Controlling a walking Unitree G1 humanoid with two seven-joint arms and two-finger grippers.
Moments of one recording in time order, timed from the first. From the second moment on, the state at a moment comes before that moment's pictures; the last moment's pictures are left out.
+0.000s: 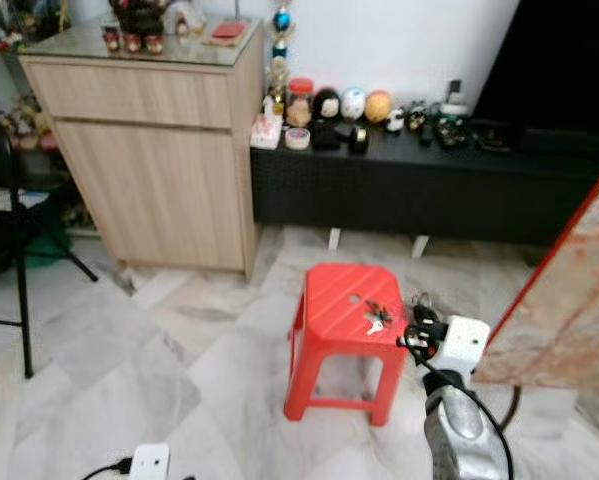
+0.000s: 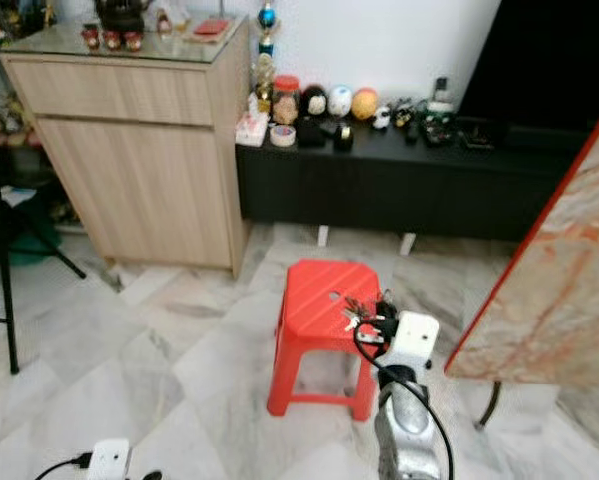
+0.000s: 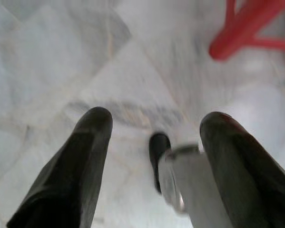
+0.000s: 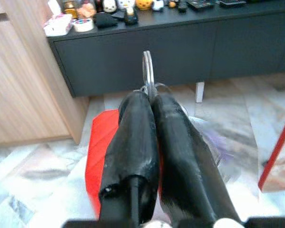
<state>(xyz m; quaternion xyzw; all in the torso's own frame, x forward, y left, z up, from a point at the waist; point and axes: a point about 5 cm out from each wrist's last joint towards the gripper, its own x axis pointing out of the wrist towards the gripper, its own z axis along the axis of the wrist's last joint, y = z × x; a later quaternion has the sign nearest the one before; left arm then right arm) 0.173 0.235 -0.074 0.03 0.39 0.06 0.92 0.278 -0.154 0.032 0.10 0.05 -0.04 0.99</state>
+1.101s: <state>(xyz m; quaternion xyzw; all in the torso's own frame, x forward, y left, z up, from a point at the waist) 0.171 0.218 -0.079 0.03 0.40 0.04 0.92 0.280 -0.164 0.033 0.09 0.05 -0.05 0.99</state>
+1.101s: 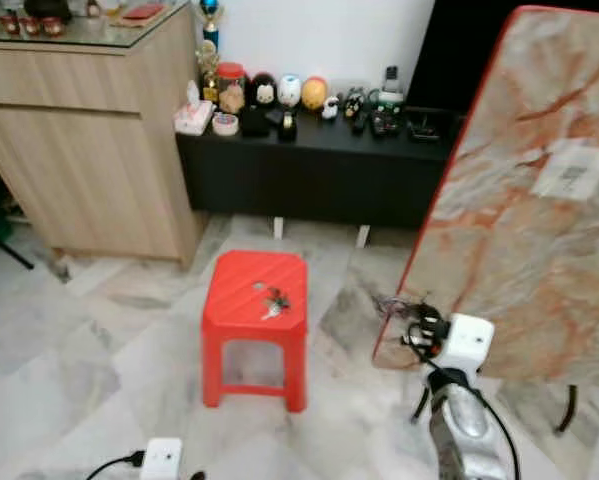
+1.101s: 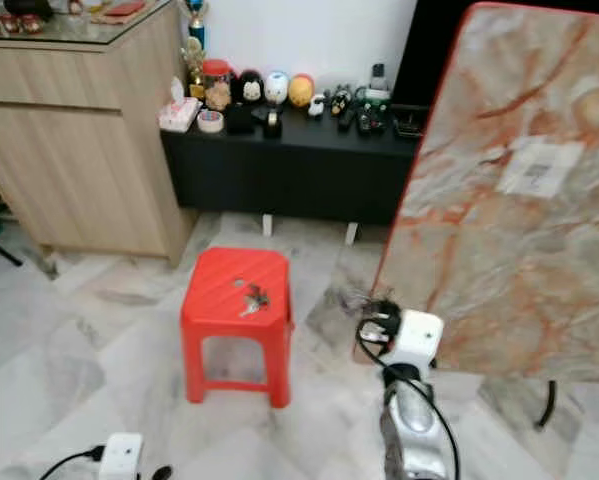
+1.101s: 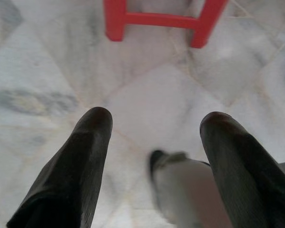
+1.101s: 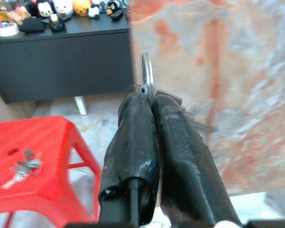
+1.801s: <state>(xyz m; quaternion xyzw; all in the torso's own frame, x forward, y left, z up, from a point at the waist) 0.163 0.224 -0.082 0.03 0.41 0.05 0.91 0.282 -0.166 0.035 0.10 0.05 -0.07 0.99</state>
